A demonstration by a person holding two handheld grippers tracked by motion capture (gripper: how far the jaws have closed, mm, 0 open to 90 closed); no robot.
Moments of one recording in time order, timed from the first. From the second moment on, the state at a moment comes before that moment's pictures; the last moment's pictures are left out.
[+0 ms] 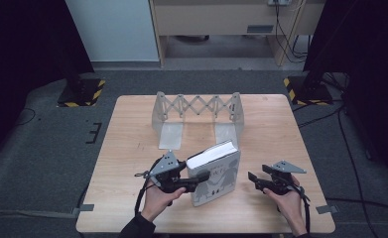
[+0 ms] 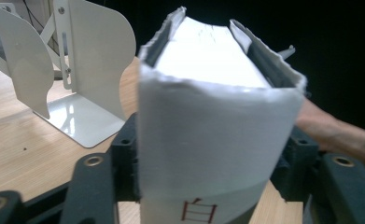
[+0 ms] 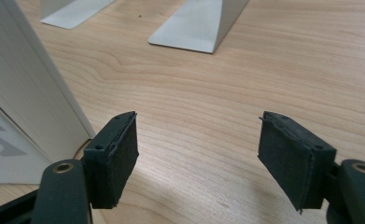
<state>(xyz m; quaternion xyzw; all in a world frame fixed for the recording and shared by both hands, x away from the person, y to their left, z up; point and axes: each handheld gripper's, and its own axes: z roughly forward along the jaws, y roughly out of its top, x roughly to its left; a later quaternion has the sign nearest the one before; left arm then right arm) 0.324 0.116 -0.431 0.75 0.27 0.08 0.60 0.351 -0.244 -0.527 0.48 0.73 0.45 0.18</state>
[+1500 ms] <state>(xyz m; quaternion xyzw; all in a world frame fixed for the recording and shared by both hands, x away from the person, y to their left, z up) 0.365 0.061 -0.376 0.88 0.23 0.06 0.41 0.353 -0.243 -0.532 0.48 0.75 0.41 0.19</state>
